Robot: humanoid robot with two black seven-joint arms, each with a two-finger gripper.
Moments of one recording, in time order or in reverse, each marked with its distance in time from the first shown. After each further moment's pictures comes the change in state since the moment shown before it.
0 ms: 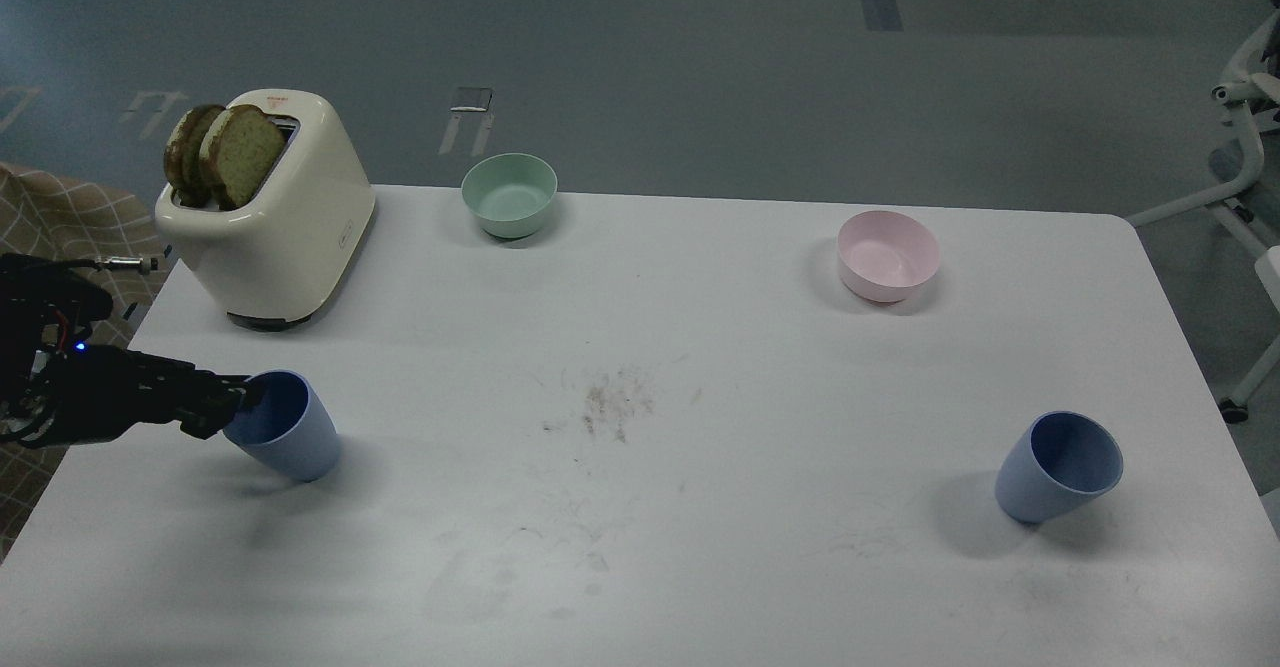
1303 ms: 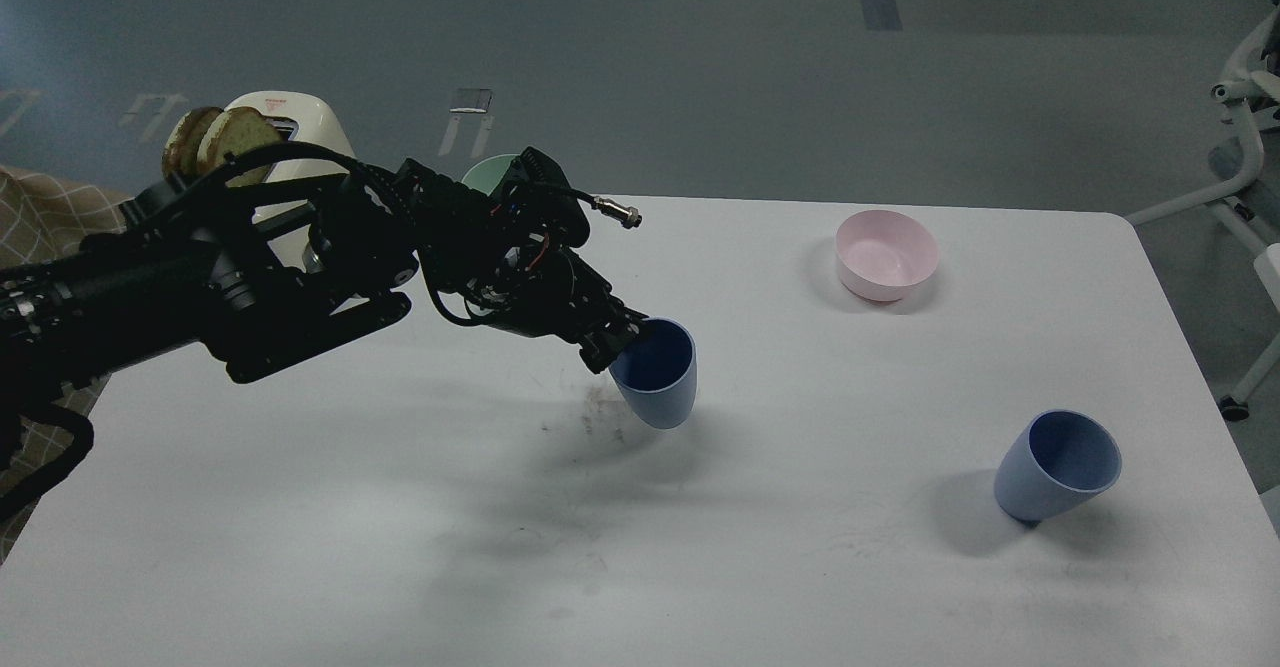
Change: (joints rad) left arm -0.513 -0.797 0.146 0.160 0.232 -0.214 0.037; right arm -0.063 -0.049 0.008 -0.005 0.000 0.000 0.000
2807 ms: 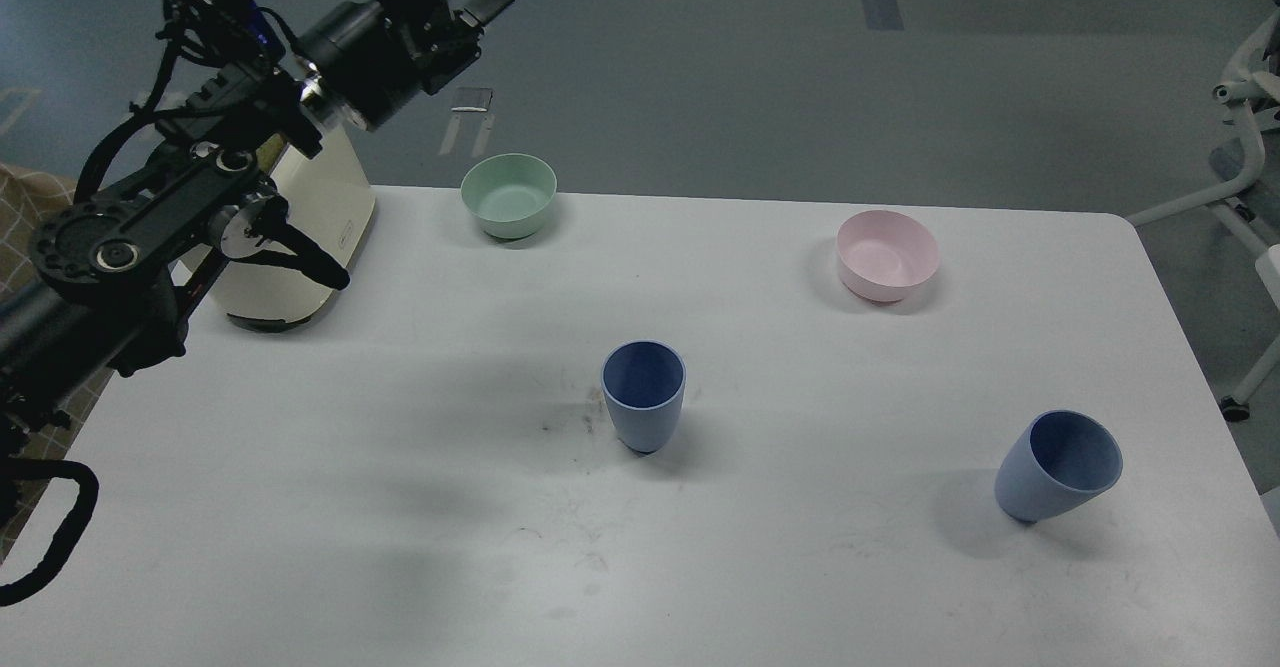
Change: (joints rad) left arm 0.282 0.061 -0.641 0.171 -1.273 0.212 -0.010; right arm -0.088 -0.249 -0.082 0.378 -0.228 0.000 -0.005
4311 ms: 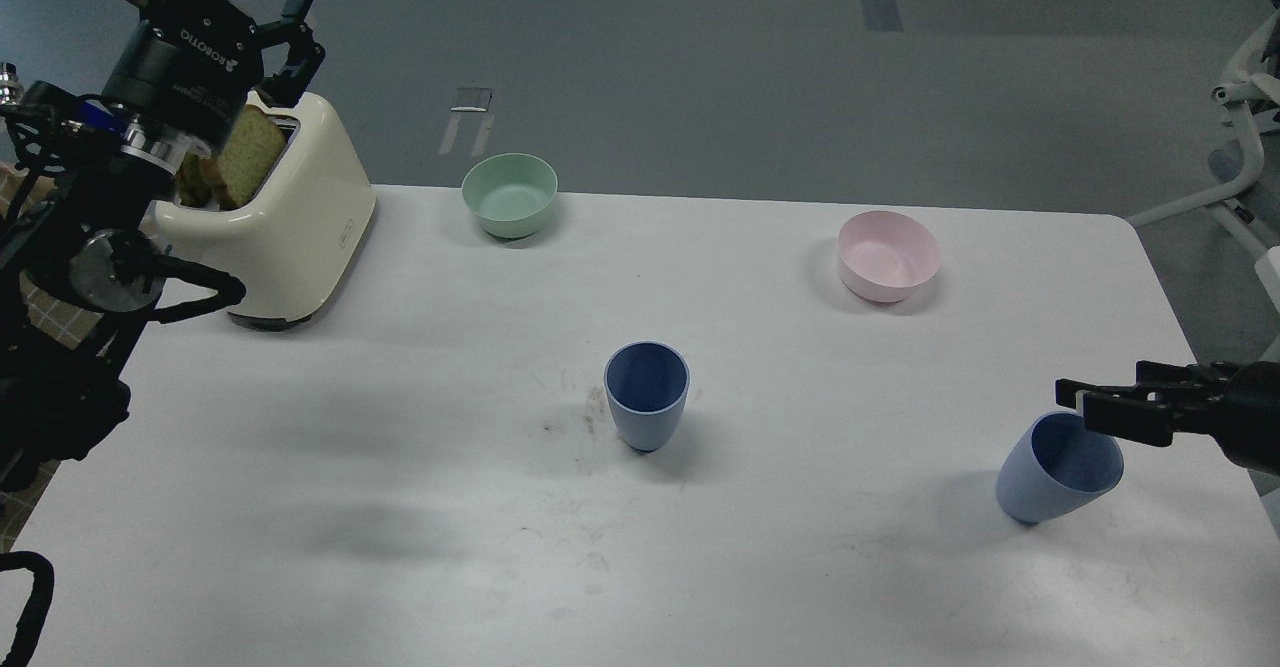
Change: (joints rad) left arm 0.283 0.060 -0.365 -0.083 -0.345 -0.091 0.105; right arm -0.470 -0.105 -0.170 0.753 -1.220 0.000 0.019
